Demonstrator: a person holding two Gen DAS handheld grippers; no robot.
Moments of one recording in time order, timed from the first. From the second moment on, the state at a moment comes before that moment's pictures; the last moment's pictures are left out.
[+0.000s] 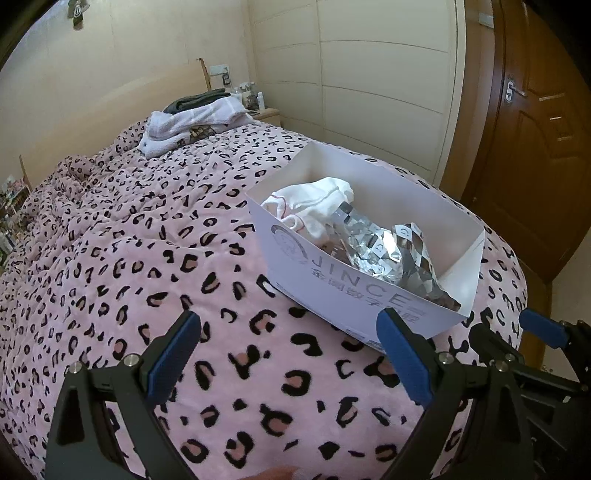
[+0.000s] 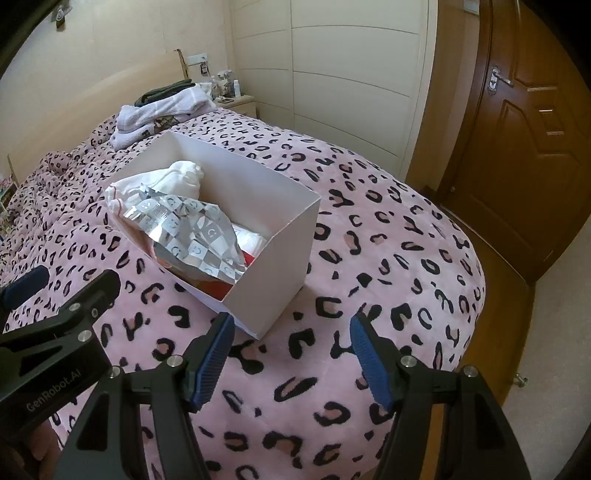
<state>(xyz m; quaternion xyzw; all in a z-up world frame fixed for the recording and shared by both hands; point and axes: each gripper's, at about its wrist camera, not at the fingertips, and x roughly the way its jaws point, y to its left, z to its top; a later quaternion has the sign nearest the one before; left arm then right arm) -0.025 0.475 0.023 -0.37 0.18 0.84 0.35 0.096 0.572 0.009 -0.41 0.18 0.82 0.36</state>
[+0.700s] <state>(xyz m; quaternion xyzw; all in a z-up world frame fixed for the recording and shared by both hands) -0.024 0.476 0.023 -0.36 0.18 0.84 0.35 0.096 0.574 0.012 -0.41 0.18 0.82 0.36</state>
